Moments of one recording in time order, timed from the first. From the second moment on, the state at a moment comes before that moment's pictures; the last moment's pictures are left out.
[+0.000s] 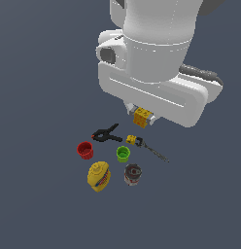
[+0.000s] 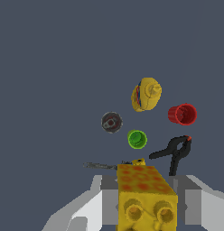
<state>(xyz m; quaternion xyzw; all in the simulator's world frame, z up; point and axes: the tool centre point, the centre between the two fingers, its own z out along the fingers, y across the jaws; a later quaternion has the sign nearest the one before) 0.105 0.047 0.390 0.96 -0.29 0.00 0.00</state>
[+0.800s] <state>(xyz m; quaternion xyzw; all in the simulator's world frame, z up) 0.122 0.039 0.411 0.96 -0.29 0.00 0.00</state>
